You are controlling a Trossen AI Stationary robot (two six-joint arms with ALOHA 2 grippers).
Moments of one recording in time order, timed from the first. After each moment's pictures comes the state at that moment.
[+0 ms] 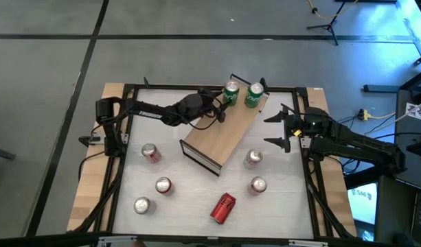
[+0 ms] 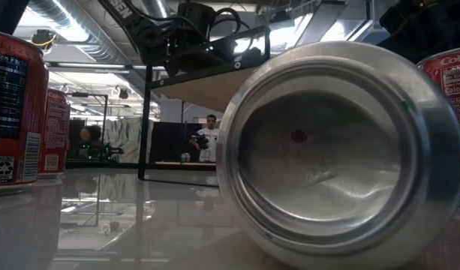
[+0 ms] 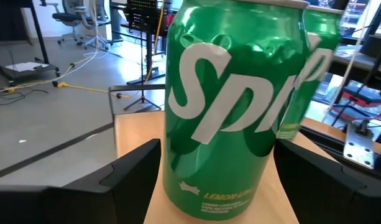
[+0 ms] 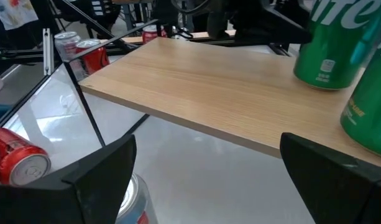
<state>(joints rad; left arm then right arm) 0.29 1.83 1.04 0.67 -0.35 -0.17 -0.37 0.44 0.38 -0.24 -0.33 -0.06</state>
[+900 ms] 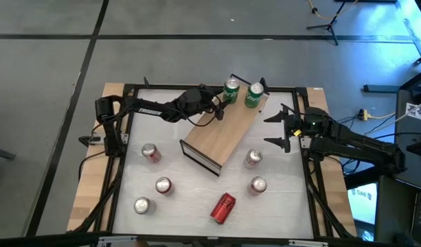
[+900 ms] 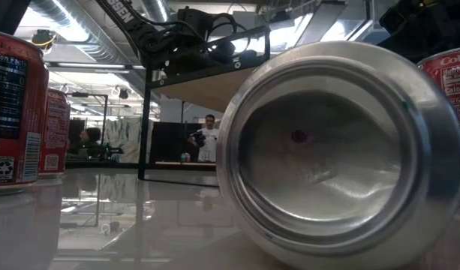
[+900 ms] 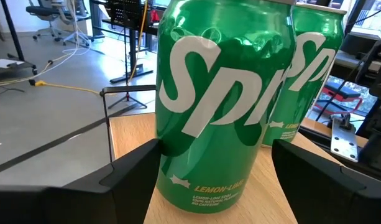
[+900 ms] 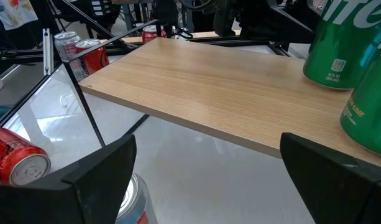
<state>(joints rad) 0.34 1.83 1.04 0.67 -0.21 -0.17 -0.37 0.44 0.38 -0.24 -0.33 -0.06</state>
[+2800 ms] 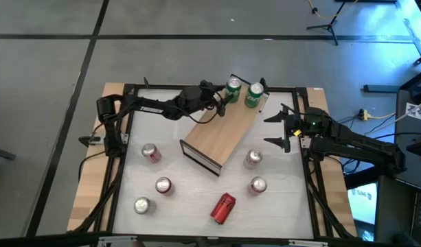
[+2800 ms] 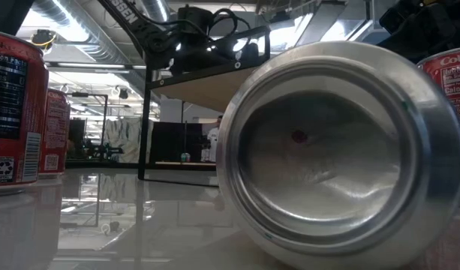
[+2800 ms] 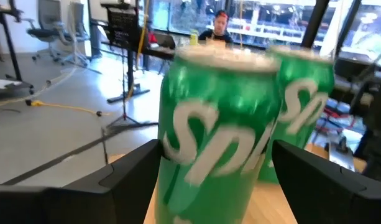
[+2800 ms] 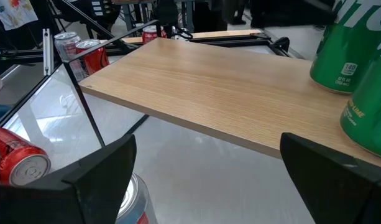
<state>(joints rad) 0.36 1.85 1.08 0.72 -0.17 -0.15 -0.37 0.44 0.38 -0.23 -0.33 -0.06</state>
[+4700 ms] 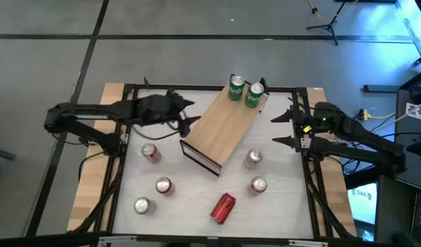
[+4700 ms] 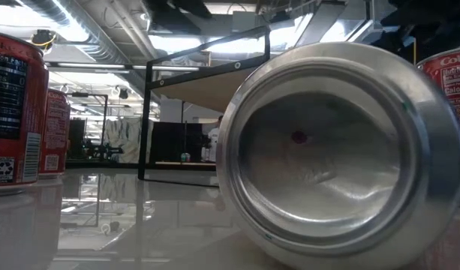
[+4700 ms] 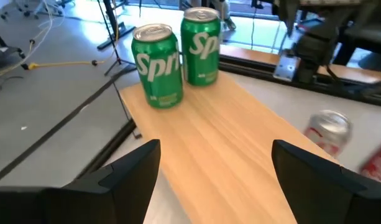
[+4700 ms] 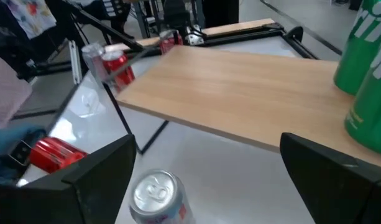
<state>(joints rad) 0.08 1.20 1.10 -0.33 -0.36 -0.15 -0.37 0.44 0.61 -0.51 -0.38 0.02</state>
